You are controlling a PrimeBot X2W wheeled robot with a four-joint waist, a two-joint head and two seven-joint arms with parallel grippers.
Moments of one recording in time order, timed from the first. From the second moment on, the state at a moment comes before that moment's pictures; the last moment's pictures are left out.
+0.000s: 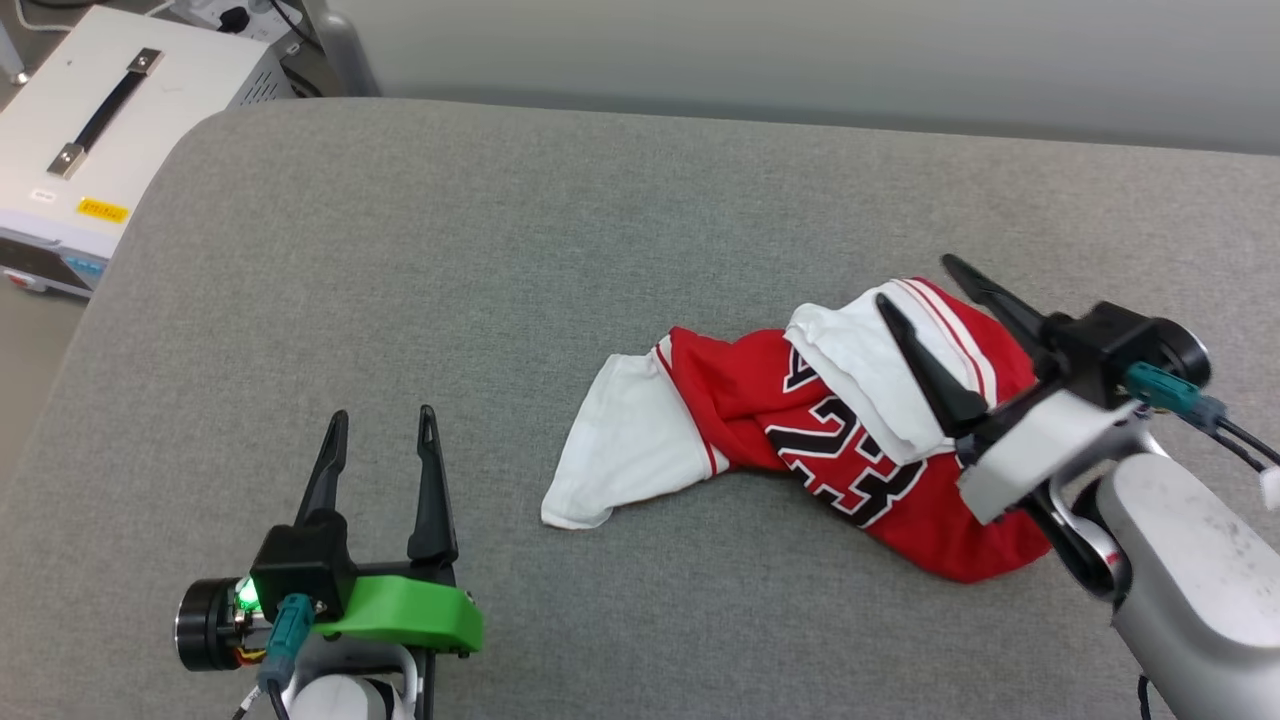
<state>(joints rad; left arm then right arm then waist) -0.04 0.05 -0.07 0.03 -0.10 0.06 -0.26 -0.52 -0.41 0.59 0.32 0.50 0.13 -0.25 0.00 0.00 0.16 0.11</state>
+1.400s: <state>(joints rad) 0.00 0.05 -0.09 0.02 -0.09 0.03 -0.26 -0.53 -0.72 0.67 -0.07 0.54 0.13 0.38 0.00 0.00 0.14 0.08</state>
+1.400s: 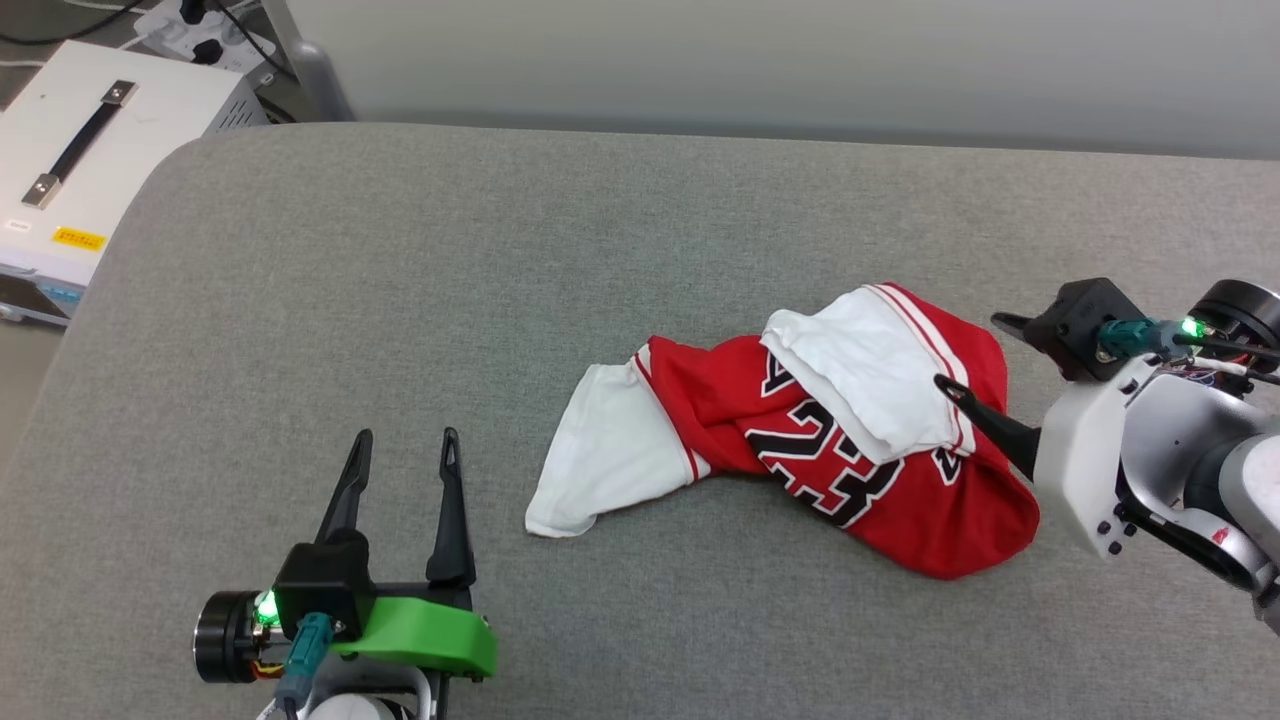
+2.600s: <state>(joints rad) -0.08 0.05 -0.11 0.04 -0.11 0.07 -0.26 -0.86 -0.73 1.16 0.22 0.90 0.13 0.13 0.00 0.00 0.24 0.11</state>
